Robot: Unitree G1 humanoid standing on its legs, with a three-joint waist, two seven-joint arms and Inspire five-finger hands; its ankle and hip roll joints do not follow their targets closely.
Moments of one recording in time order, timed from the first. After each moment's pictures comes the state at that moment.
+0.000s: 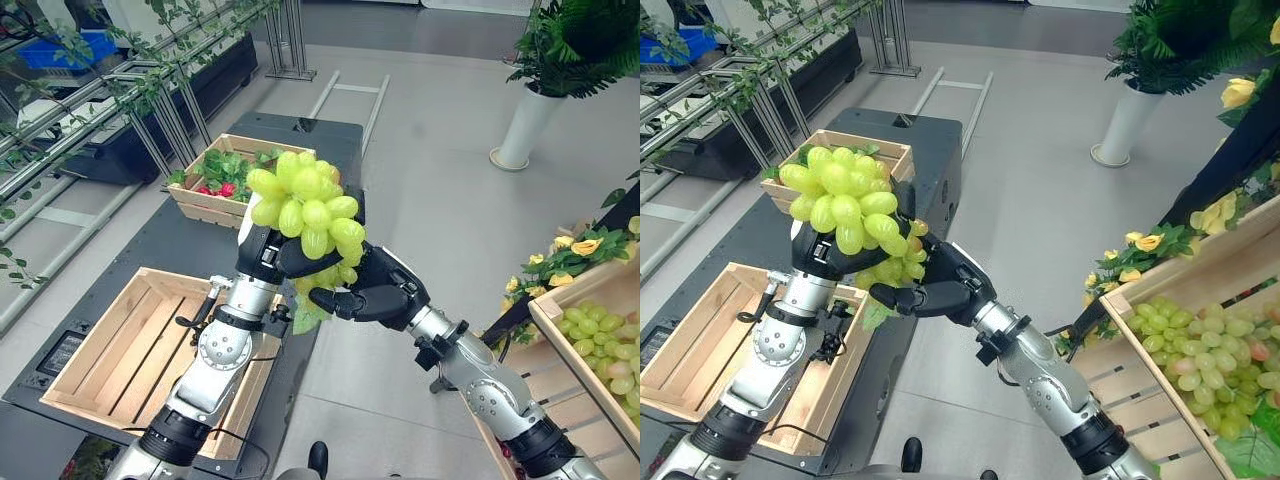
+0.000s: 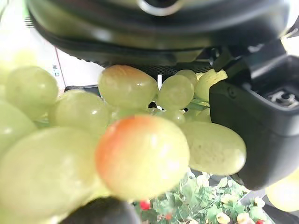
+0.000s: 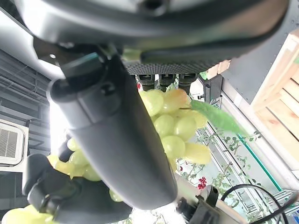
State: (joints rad) left arm -0.18 0.50 -0.31 -0.20 -0.25 -0.43 0.12; right arm -0.17 -0.42 0.44 -0.17 0.92 0.04 0.26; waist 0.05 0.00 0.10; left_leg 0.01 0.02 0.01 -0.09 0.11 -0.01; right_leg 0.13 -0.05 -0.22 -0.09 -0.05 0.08
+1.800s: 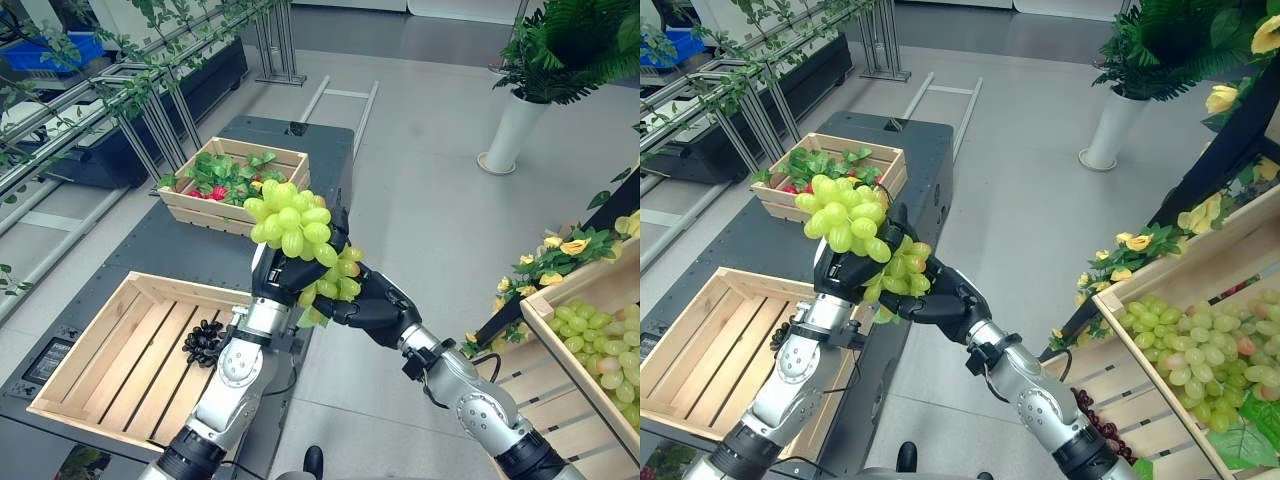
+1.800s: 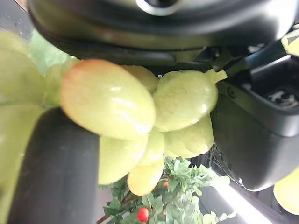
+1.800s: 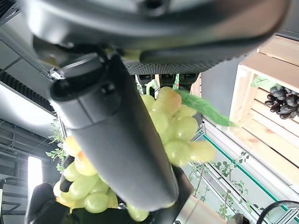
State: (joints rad) left arm -0.09 0.44 -0.39 -0.14 -0.48 -0.39 0.15; right arm -0.11 -0.37 0.50 -0.12 0.99 0.09 0.07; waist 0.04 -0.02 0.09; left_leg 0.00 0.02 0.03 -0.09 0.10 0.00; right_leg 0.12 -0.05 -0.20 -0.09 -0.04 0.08
